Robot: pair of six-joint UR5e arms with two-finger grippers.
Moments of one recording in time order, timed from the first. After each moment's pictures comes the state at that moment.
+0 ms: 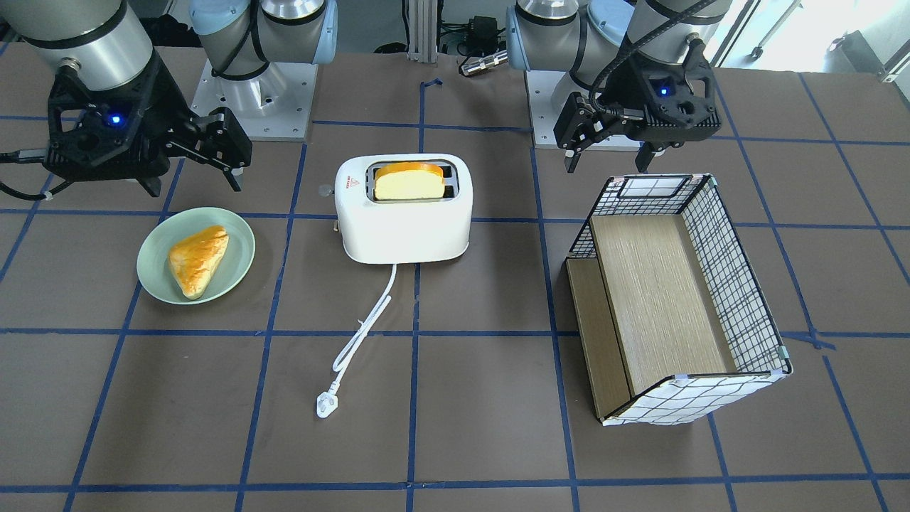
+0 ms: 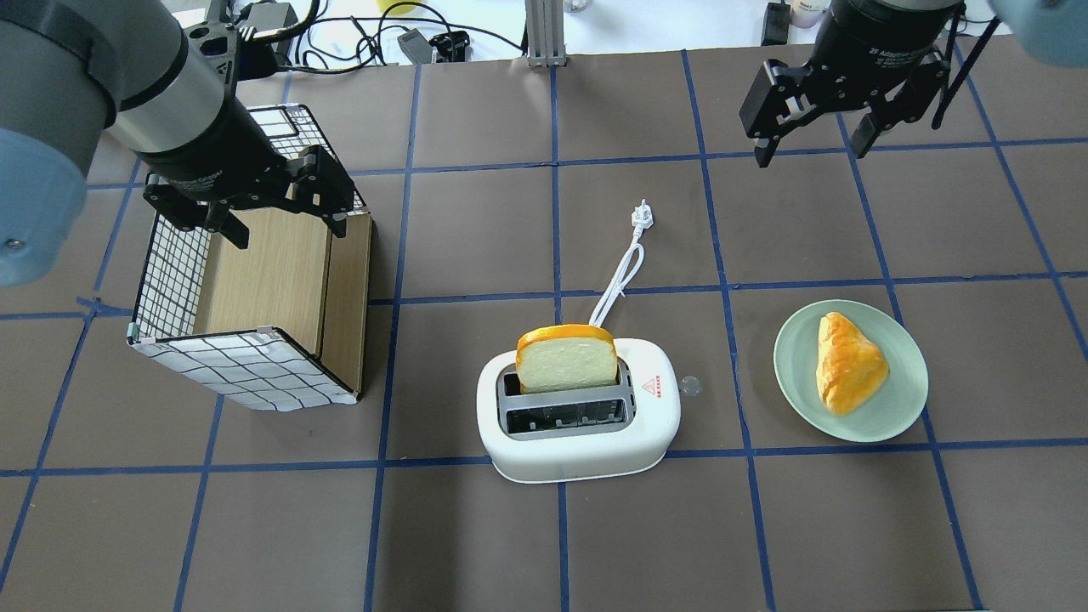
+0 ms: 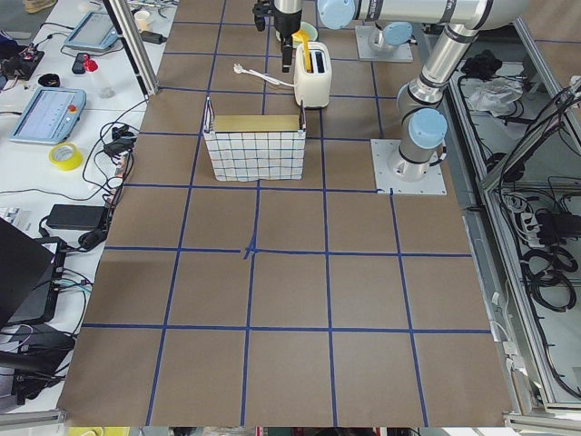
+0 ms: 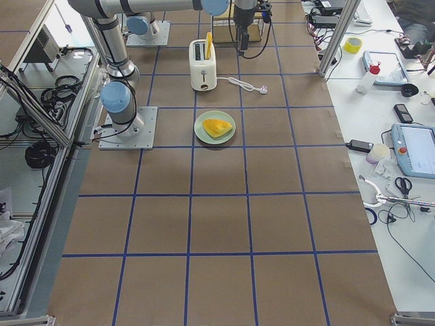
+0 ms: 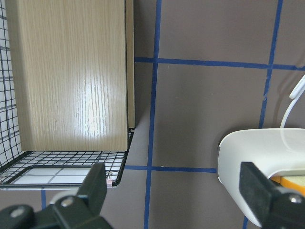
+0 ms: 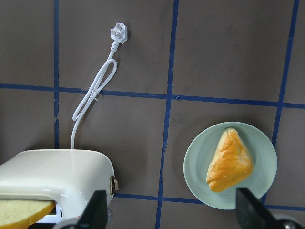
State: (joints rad) left arm -1.58 -1.47 -1.66 -1.52 1.55 -0.08; right arm 1.55 -1.51 1.44 -1.49 -1.54 -0.09
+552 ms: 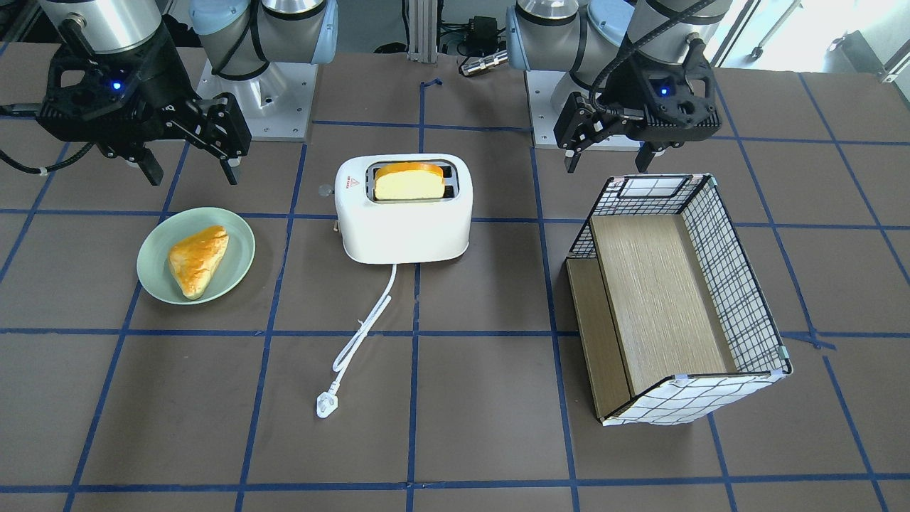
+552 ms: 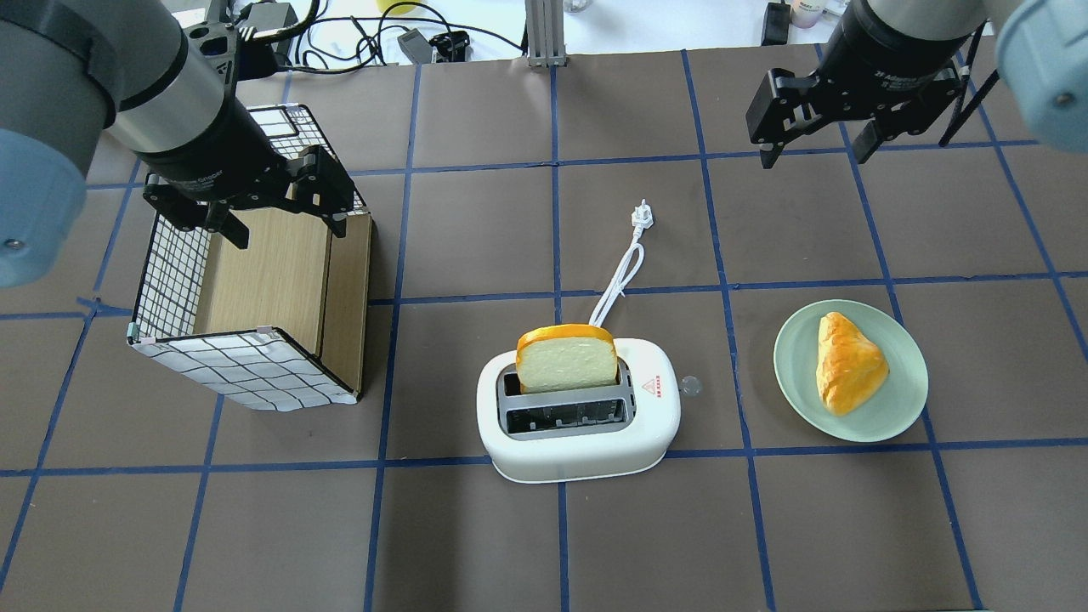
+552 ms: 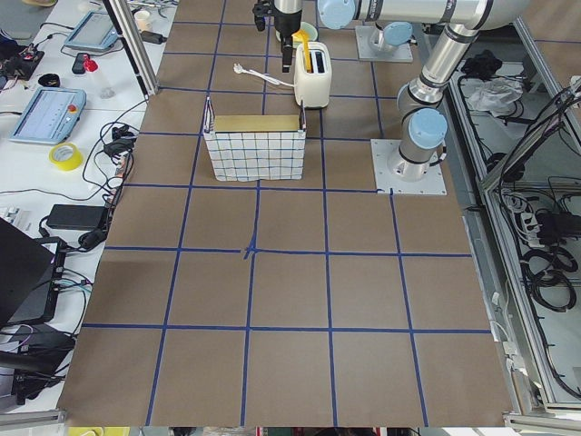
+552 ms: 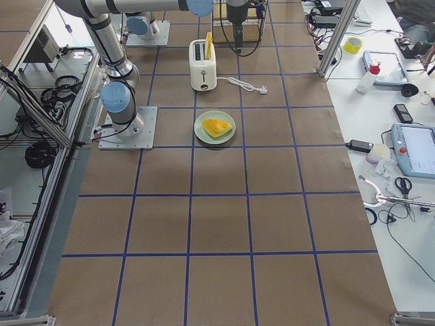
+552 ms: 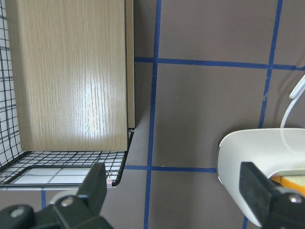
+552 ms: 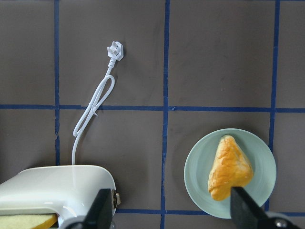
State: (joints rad) left arm -1.58 -1.47 -1.66 -1.52 1.55 -0.08; right arm 1.56 -1.61 1.58 -1.67 -1.55 -0.03
